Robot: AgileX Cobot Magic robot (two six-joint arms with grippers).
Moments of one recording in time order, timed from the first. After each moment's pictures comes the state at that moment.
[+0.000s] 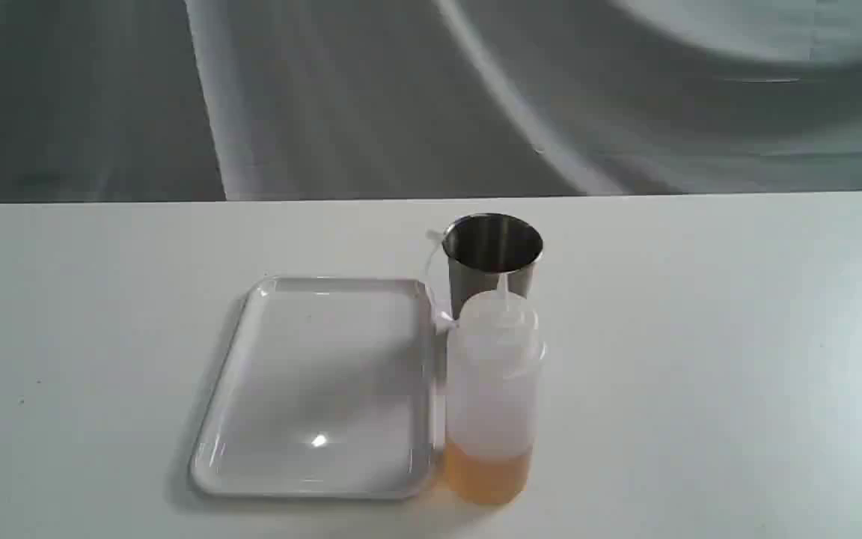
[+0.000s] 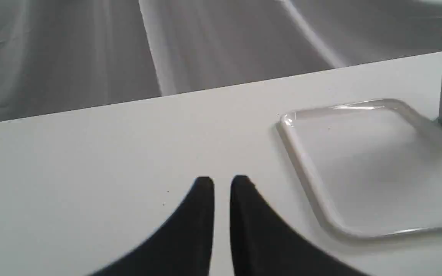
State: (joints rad) left arm -0.08 0.00 0.00 0.04 0.27 0.06; right arm -0.28 0.01 0.00 0.17 0.29 -0.20
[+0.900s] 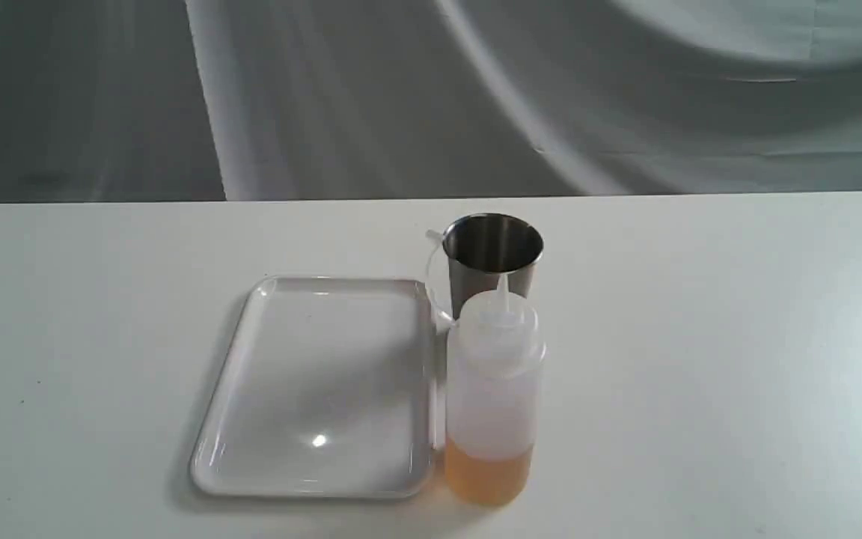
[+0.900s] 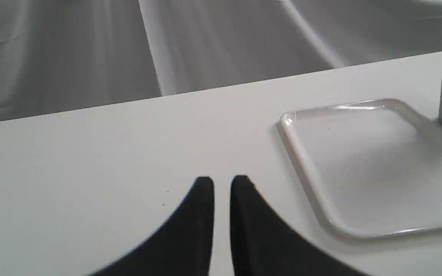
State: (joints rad) left arm -0.08 0.00 0.00 0.04 0.27 0.06; right arm -0.28 0.01 -0.01 0.63 0.14 -0.25
